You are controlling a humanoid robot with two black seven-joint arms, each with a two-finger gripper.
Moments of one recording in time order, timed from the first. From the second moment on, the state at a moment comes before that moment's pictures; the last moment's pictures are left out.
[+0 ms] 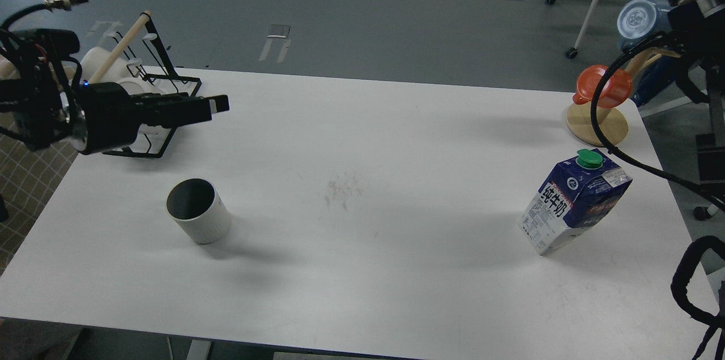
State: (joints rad) left arm -0.48 1.07 -0.90 -1.67 1.52 -0.49 -0.11; right arm 0.81 -0.21 1.61 1.02 -0.24 0.46 -0.25
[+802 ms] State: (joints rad) left arm -0.44 1.09 -0.65 -1.64 1.74 -0.49 -0.18; right arm 0.80 -0.22 1.63 1.02 -0.24 0.47 -0.25
